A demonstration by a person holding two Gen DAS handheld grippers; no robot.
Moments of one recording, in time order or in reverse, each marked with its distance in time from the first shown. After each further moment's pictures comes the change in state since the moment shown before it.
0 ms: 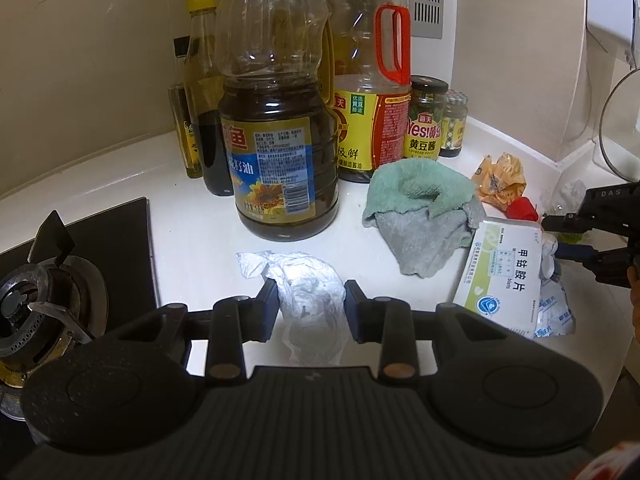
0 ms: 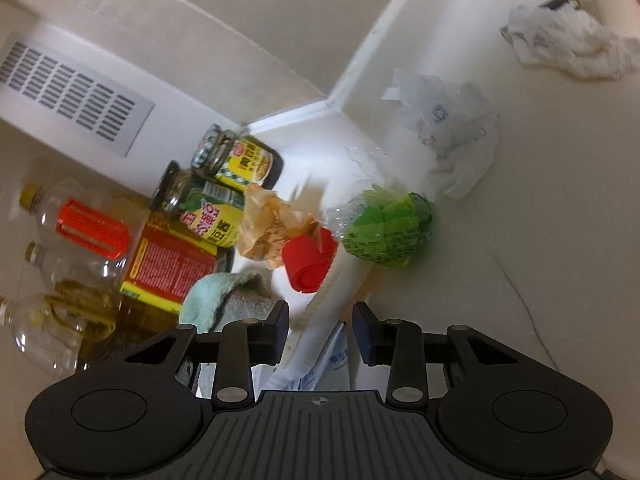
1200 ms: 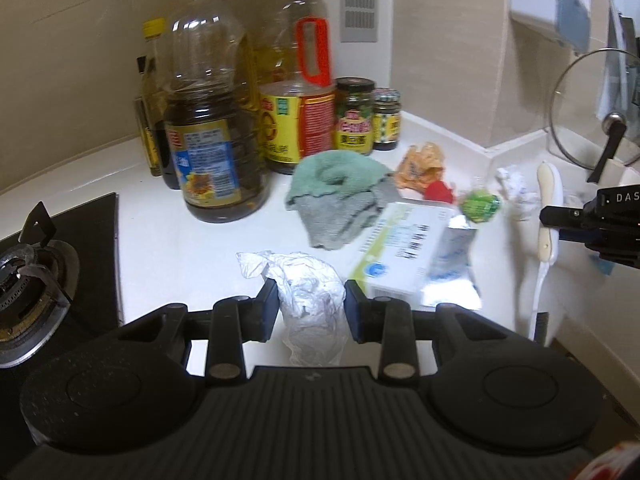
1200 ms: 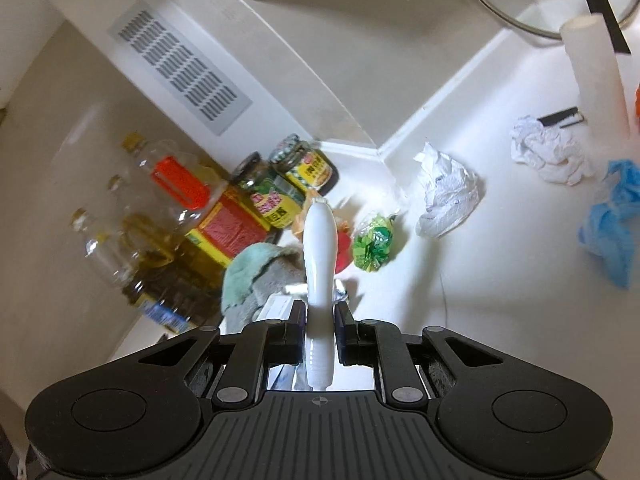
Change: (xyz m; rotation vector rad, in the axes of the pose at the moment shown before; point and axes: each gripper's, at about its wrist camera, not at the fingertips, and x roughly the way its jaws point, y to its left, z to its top) left arm -0.061 -0.073 -0.025 0.024 -0.019 -0.054; right arm -0.112 -0.006 -0.017 -0.317 -0.021 0.129
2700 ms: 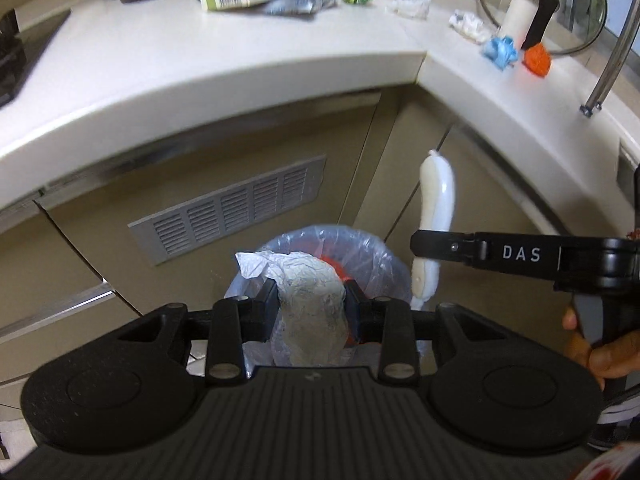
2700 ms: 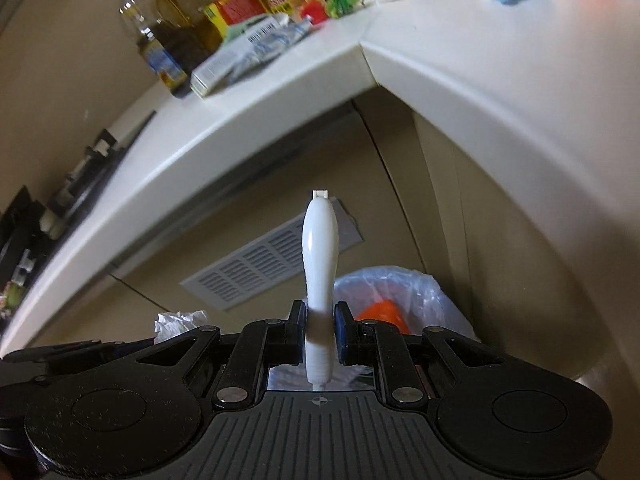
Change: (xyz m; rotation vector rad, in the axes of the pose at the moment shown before) left arm -0.049 -0.132 -0.202 -0.091 0.295 -0.114; right arm -0.076 -0.081 -0.191 -0.277 0.336 -0.042
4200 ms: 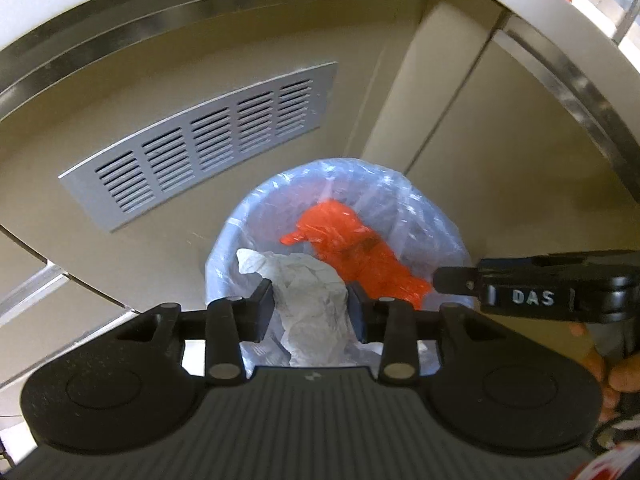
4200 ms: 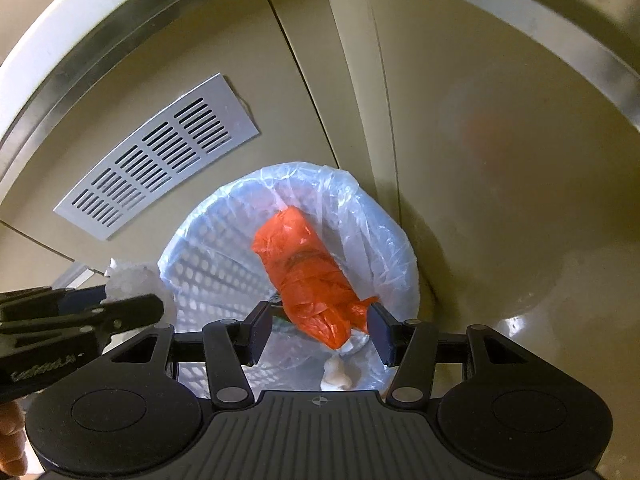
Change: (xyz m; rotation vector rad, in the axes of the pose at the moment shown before) left arm 0.092 0.023 -0.016 0.062 0.147 -0.052; right arm 0.060 -0.037 -0.046 0.044 0.194 -0.244
